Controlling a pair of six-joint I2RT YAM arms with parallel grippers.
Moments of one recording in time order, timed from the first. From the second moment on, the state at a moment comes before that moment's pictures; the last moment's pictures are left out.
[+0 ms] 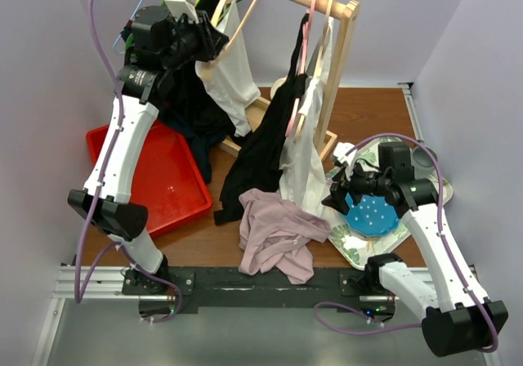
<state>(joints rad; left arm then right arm) -0.29 1.71 2.11 -0.48 0.26 -0.26 0.18 0.90 0.90 -0.82 -0.73 -0.58</state>
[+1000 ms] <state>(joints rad) -0.30 1.84 2.13 -0.34 0.40 -0.39 0.17 0.90 0.89 -0.82 -0.75 -0.58</state>
